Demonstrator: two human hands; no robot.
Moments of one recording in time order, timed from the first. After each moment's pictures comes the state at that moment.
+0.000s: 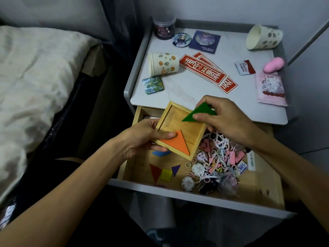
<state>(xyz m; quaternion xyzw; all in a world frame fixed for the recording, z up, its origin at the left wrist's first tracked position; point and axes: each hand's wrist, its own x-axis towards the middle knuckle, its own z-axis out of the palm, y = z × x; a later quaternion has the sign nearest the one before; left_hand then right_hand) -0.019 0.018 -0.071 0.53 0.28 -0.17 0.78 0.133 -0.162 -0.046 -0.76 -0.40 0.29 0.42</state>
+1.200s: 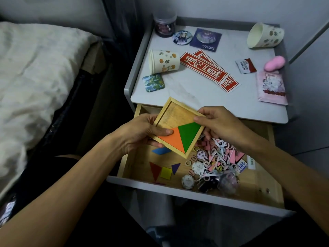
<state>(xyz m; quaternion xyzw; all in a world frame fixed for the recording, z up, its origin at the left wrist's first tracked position) -0.019 0.023 -0.066 0.56 0.28 -0.16 0.77 0.127 -0.164 -0.064 -0.78 -0.30 0.38 0.40</state>
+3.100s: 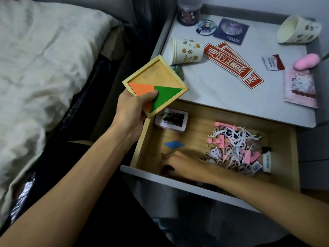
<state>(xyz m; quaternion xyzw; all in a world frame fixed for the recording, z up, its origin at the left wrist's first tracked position) -0.037 0.045 -0.053 0.45 0.43 0.22 0.75 0.025 -0.115 -0.181 -0.66 -0.67 0.32 0.13</state>
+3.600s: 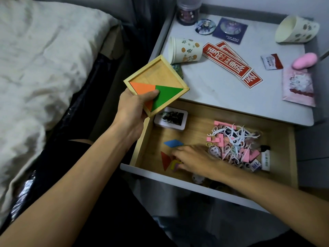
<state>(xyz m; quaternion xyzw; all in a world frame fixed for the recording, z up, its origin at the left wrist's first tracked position) -0.036 0.043 -0.053 0.45 0.43 0.21 0.76 0.045 -0.129 -0.176 -0.72 -0.64 0.26 0.00</state>
